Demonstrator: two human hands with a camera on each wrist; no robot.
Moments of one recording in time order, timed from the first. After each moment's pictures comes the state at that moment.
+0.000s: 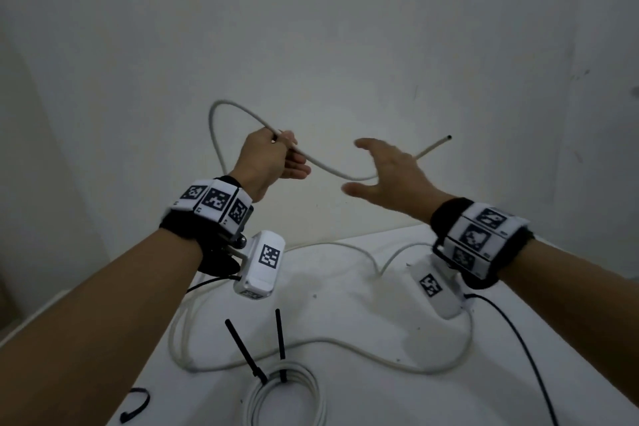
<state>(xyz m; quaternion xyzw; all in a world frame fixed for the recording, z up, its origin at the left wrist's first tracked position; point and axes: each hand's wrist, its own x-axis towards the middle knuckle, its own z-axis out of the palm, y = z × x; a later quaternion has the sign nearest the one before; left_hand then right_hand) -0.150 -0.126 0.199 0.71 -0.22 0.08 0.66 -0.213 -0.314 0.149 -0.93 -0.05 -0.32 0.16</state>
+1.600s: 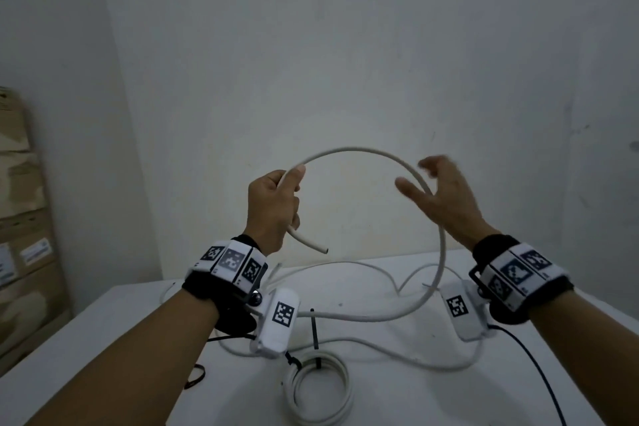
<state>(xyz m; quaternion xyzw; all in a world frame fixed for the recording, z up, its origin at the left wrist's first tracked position) -0.237 -0.048 0.181 0.61 -0.21 0.19 0.74 -0.291 -0.293 0.164 -0.83 0.00 -0.45 0.33</state>
